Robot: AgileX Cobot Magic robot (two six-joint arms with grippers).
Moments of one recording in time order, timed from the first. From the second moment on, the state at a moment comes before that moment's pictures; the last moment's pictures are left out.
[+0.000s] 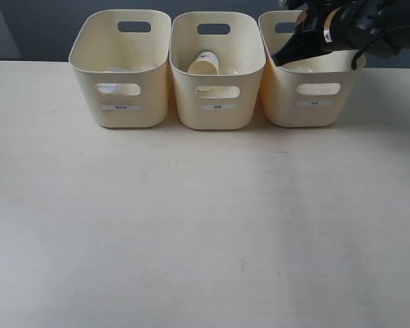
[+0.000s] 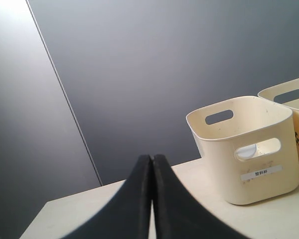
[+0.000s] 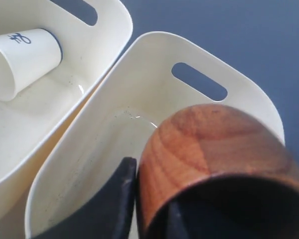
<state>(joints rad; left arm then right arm) -0.02 0.04 0.00 0.16 -0.10 0.12 0.24 1.95 -1.37 -0.80 0.09 0.38</state>
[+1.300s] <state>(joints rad) -0.02 0.04 0.00 0.16 -0.10 0.12 0.24 1.23 -0.85 -0.77 -0.11 0.37</state>
